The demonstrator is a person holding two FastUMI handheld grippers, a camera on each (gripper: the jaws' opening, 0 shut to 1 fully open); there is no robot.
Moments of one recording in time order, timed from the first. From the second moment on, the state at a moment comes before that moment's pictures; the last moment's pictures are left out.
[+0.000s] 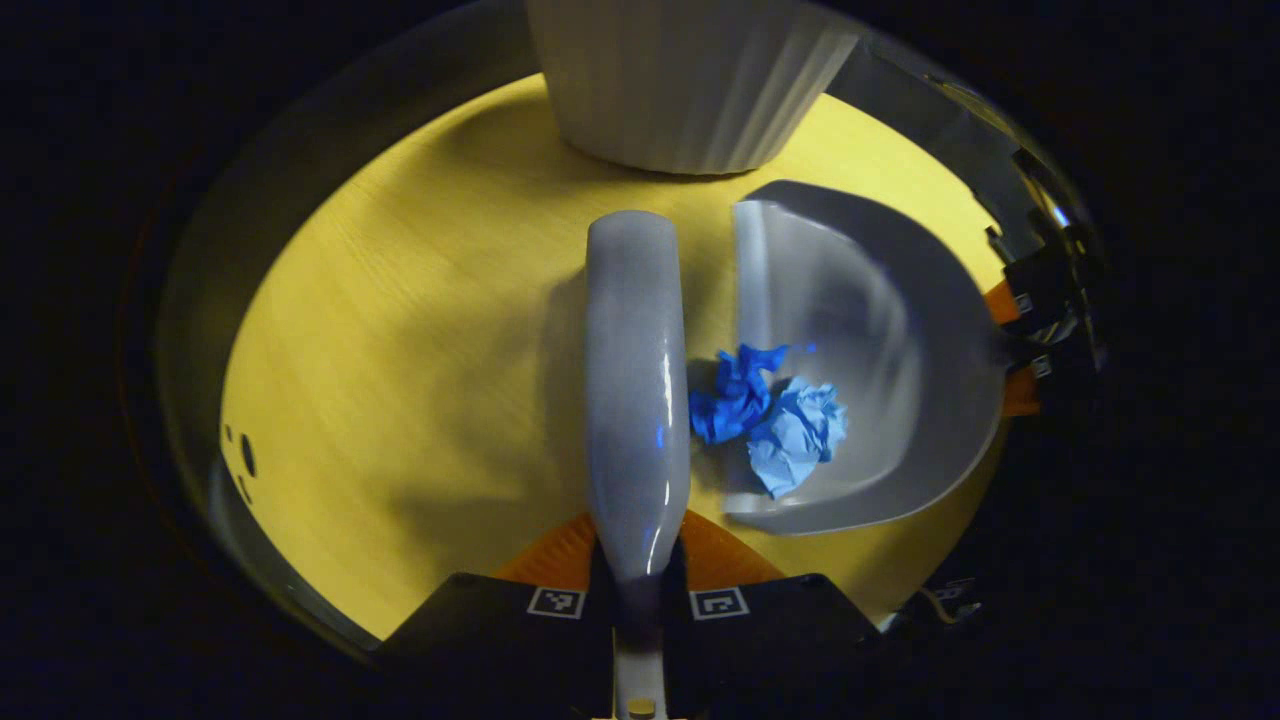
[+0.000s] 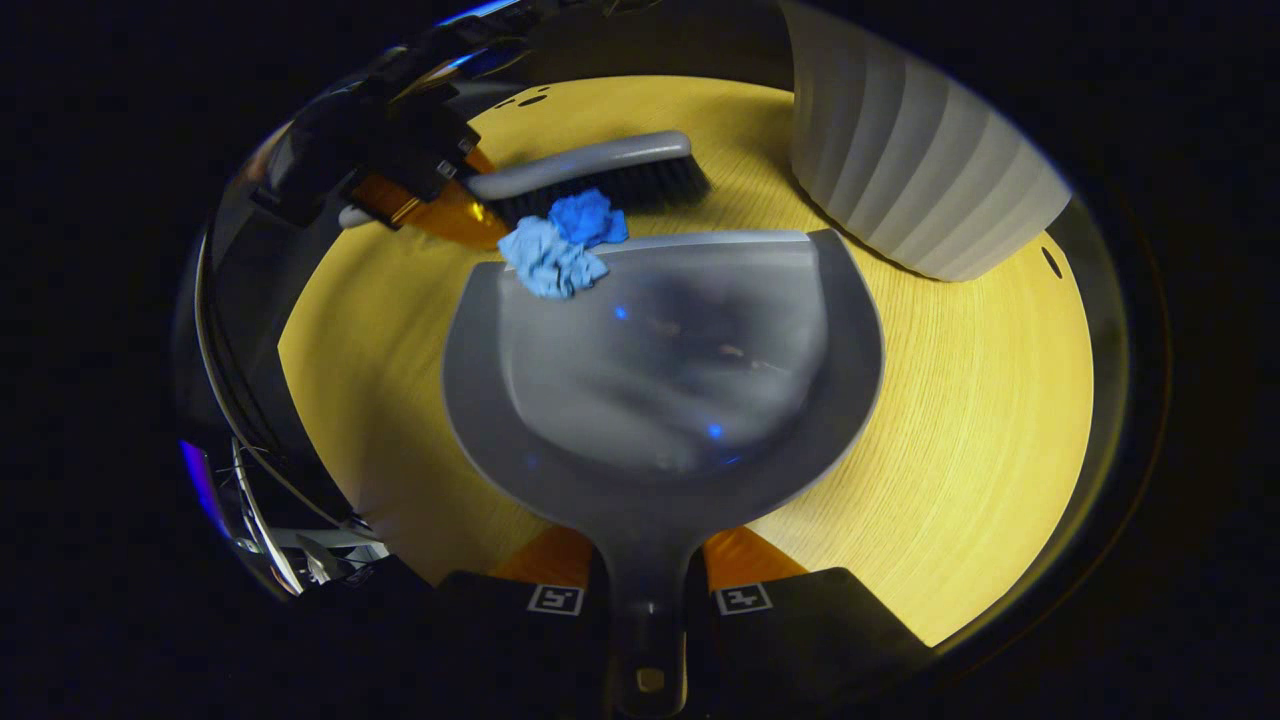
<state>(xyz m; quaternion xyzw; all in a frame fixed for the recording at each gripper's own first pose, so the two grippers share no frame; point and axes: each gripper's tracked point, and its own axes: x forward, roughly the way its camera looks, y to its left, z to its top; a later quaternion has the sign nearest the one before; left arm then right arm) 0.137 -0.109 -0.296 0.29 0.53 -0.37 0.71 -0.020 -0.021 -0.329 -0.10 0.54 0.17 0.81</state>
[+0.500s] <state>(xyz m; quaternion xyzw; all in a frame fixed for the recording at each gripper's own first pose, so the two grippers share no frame) 0.098 -0.102 -0.291 0.23 0.57 -0.30 0.73 -0.019 -0.018 -0.323 -0.08 0.52 0.17 0.83</state>
